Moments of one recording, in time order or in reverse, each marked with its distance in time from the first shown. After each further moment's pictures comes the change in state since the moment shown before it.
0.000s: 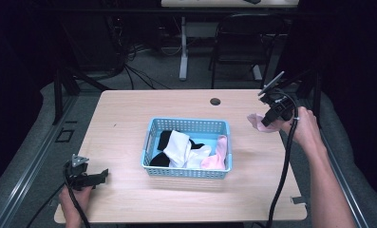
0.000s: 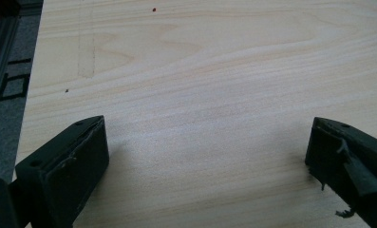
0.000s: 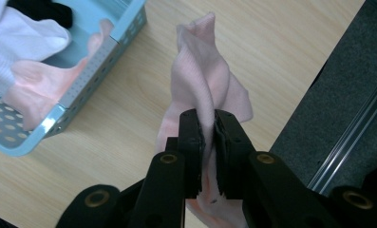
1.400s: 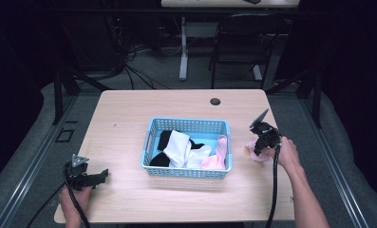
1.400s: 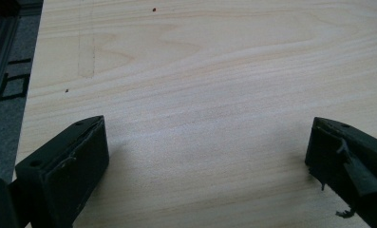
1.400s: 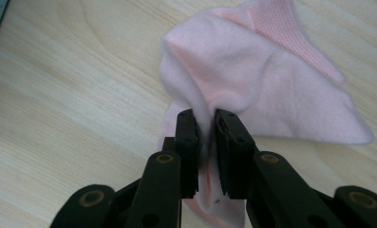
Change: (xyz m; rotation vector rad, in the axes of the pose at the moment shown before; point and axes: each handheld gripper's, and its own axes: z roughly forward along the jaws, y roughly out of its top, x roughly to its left) left arm 0.000 0.000 0.000 0.000 0.000 0.000; right arm -0.004 -0.036 0.152 0.175 0.121 0.093
